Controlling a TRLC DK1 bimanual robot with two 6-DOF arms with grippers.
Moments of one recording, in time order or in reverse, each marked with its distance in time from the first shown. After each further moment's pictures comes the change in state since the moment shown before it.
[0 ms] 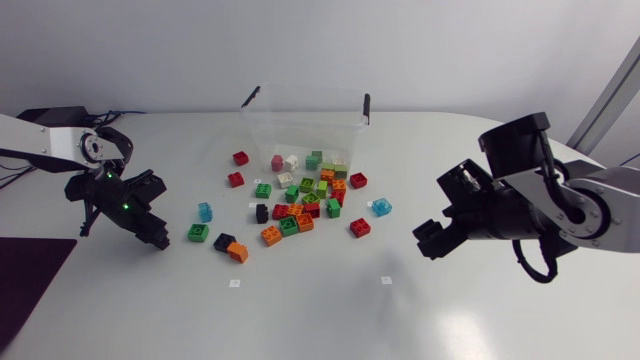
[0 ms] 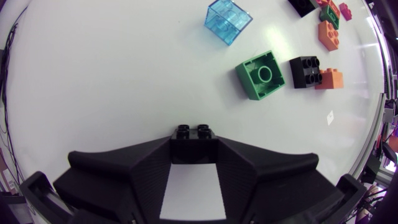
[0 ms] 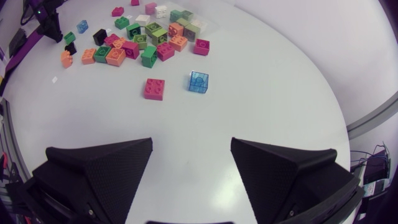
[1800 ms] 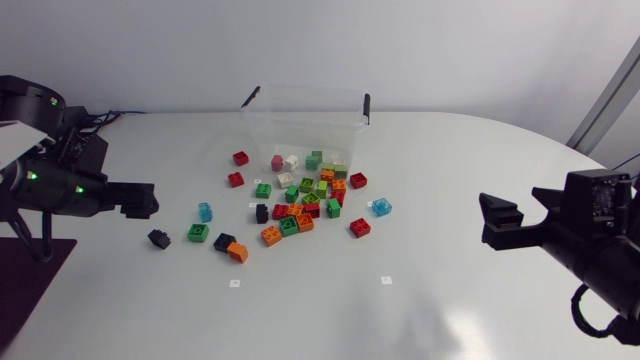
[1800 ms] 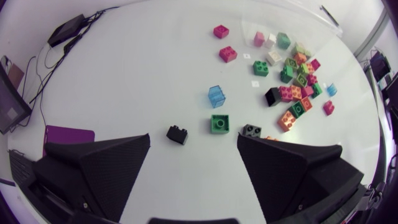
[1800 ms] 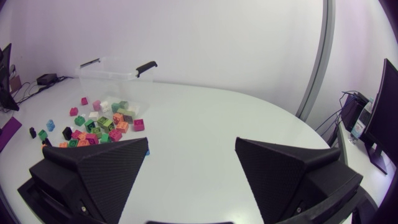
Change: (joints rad) left arm -0.109 -0.670 -0.282 0.103 -0.076 -0.572; right arm -0.115 -0.635 -0.321 0.246 0.172 0.248
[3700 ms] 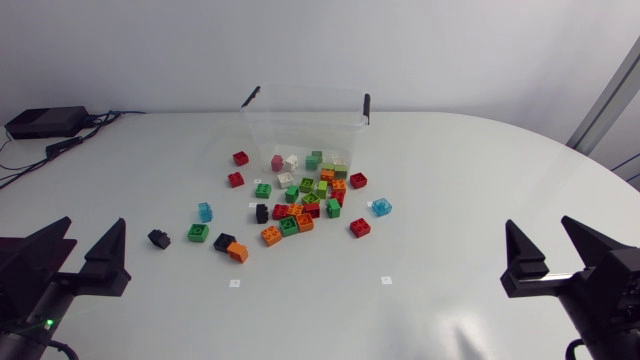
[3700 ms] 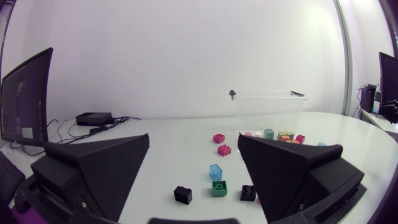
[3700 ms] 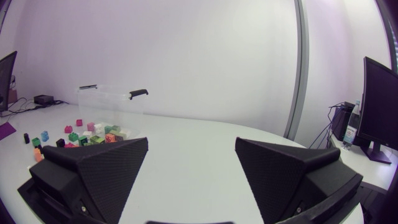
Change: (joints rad) left arm -0.003 -1.223 -0.851 0.597 0.000 -0.055; right arm -0.197 -0.605 -0.365 0.086 -0.163 -0.055
